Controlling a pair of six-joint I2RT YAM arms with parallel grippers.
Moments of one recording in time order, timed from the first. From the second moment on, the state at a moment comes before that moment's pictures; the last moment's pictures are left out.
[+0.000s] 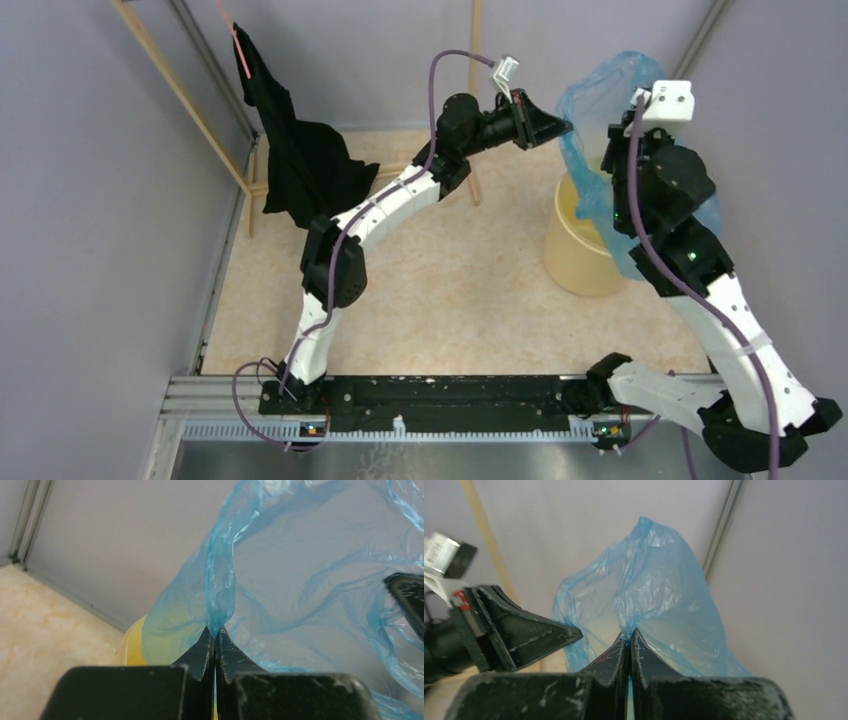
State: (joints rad) left arm -0.74 2.17 2.09 0.39 0.54 -0.84; right arm 0.60 0.97 1.41 -0.25 0.76 -0.22
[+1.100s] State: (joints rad) left arm -0.71 1.90 1.55 0.08 0.47 -0.70; right arm 0.12 1.34 1.00 -0.29 -0.35 0.37
